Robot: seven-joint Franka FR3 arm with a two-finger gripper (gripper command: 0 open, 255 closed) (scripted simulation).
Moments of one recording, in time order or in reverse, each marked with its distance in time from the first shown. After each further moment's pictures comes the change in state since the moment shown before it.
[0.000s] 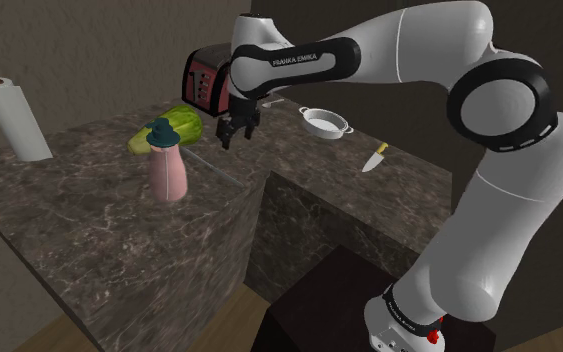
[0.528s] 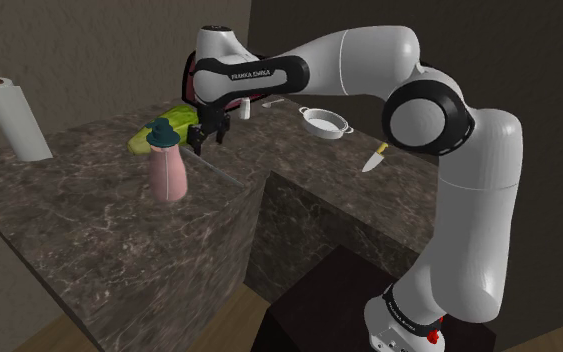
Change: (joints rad) arm 0.036 0.278 0.029 0.297 -0.012 -0.015 -0.025
